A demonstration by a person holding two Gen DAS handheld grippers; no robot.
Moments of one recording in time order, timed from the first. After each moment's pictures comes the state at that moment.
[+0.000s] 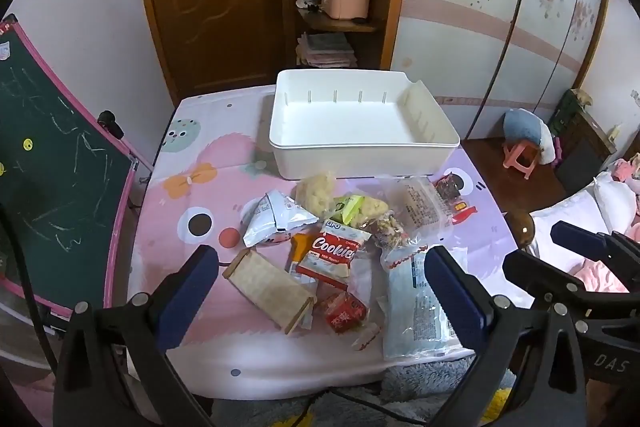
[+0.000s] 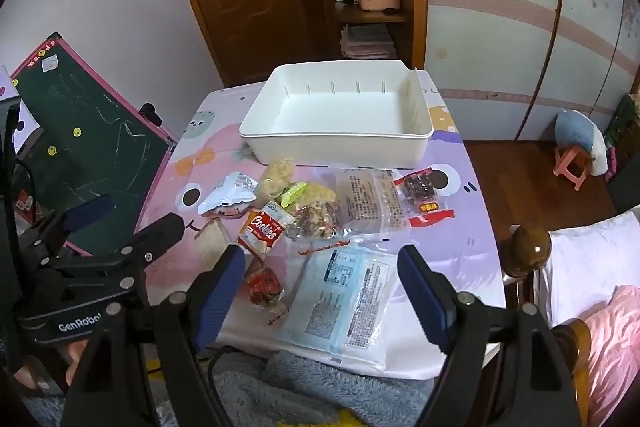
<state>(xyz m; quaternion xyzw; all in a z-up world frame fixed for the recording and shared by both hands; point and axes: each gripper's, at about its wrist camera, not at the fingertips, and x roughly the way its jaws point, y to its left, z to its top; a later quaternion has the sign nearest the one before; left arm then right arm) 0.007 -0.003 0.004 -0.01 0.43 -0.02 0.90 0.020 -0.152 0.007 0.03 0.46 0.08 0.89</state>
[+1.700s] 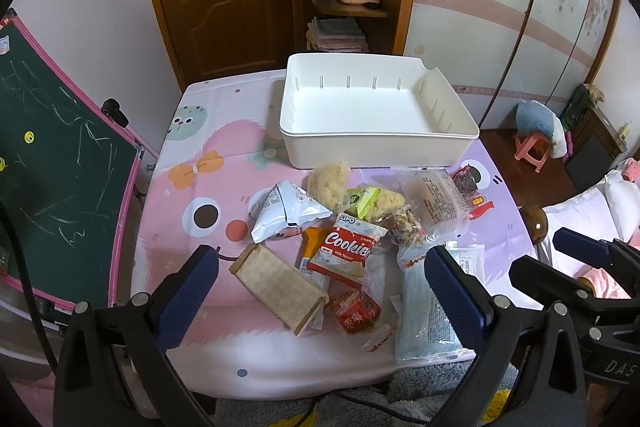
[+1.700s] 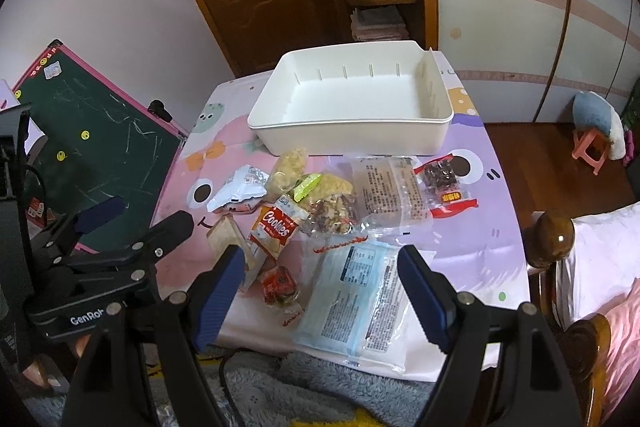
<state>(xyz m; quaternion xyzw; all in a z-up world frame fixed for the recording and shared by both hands) 0.019 0.007 -0.014 -0.01 0.45 0.00 0.89 0.037 -0.151 -0.008 0.06 0.48 0.10 0.87</state>
